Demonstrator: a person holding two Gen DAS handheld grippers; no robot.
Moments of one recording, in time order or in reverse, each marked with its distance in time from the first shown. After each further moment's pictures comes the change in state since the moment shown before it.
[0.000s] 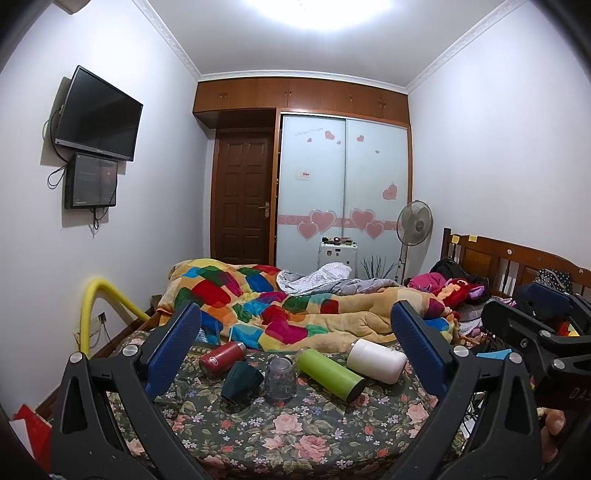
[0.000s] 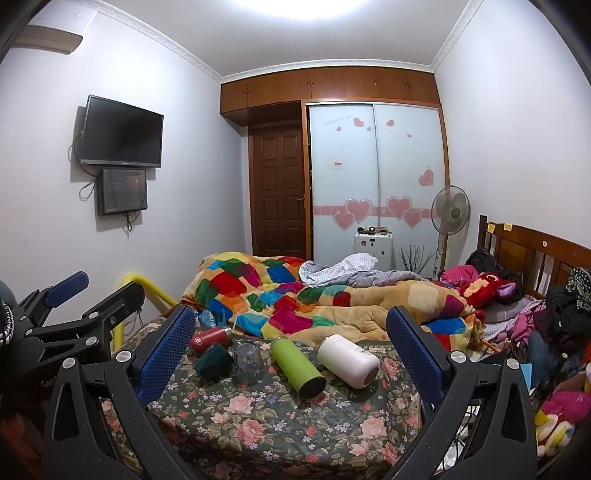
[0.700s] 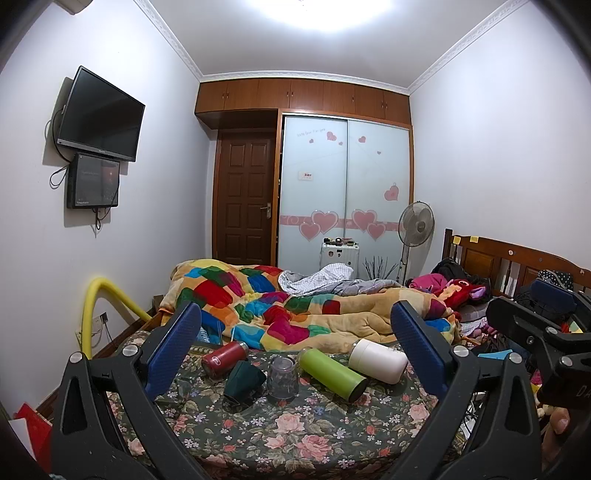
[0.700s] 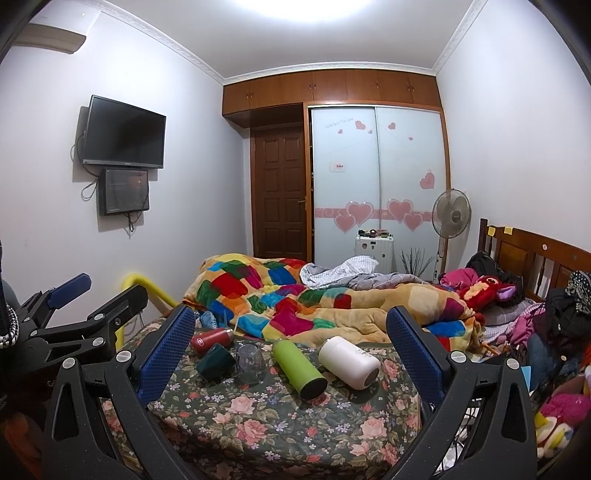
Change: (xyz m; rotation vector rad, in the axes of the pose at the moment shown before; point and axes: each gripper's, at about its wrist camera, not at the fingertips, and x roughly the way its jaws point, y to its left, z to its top) left arm 0.000 0.004 -0.003 0.001 -0.003 0.004; right arm -0.001 0.001 0.002 -0.002 -0.001 0.001
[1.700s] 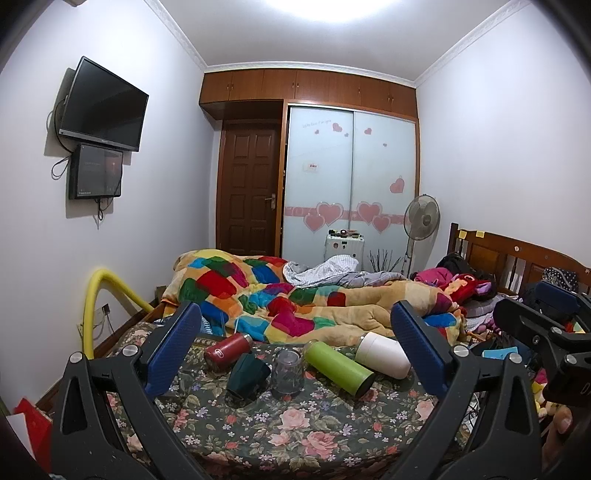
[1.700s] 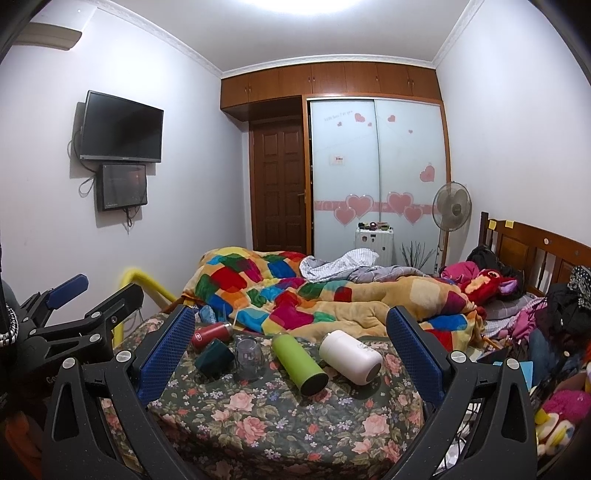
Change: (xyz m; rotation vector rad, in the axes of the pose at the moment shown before) left arm 0.016 0.005 -0.012 -0.009 0.033 0.022; right arm 0.011 0.000 0.000 0.004 0.035 0.002
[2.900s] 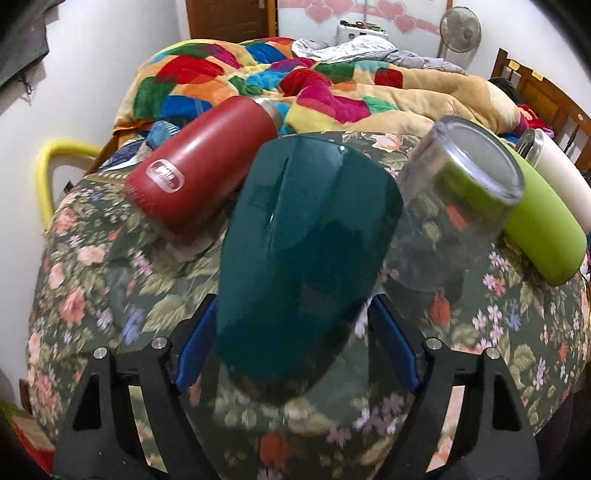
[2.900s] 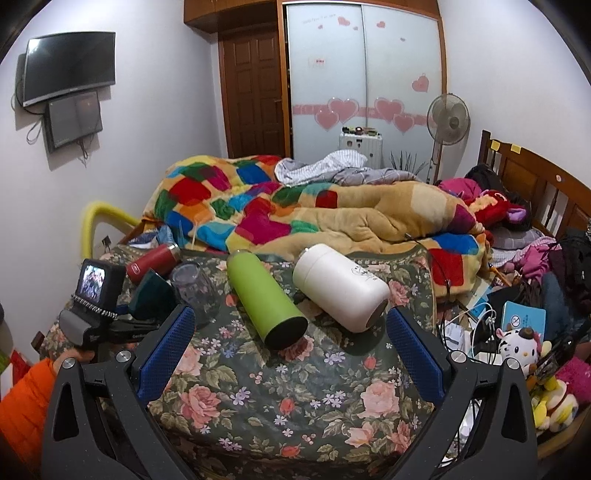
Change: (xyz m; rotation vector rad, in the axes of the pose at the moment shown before) left arm 0.335 0.097 -0.207 0.068 0.814 -0.029; right arm 0.142 -0.038 -0.057 0.041 0.380 -0.072
